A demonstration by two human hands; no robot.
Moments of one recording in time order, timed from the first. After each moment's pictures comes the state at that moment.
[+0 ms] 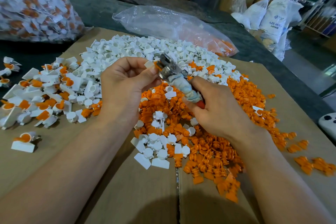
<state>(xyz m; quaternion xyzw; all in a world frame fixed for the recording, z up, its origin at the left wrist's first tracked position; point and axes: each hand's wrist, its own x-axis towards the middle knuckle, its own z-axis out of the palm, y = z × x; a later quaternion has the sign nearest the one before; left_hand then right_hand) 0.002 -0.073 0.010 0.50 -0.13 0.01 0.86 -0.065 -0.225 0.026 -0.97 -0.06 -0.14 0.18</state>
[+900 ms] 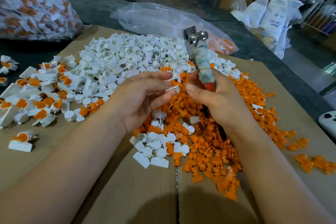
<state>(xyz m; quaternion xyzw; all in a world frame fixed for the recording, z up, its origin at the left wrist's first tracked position) -0.002 -0.073 0.019 0.49 -0.02 -0.29 0.82 -0.064 -0.219 0.029 -0.84 0.05 -0.14 0.52</state>
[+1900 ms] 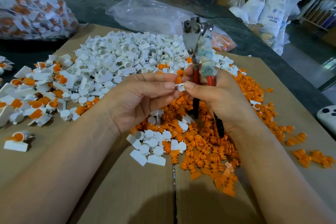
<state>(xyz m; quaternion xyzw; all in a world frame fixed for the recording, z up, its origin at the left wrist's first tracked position) -0.002 -0.066 0.016 0.46 -0.12 -0.37 0.80 -0.062 -0.224 0.028 -0.77 0.01 -0.11 0.63</state>
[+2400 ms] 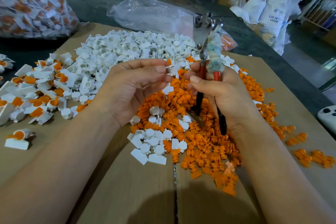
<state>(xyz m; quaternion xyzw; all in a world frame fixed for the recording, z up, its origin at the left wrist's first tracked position) 0.001 -0.066 0.019 0.49 -0.12 -0.21 0.84 -0.060 -0.228 0.027 -0.74 0.03 -0.14 0.65</state>
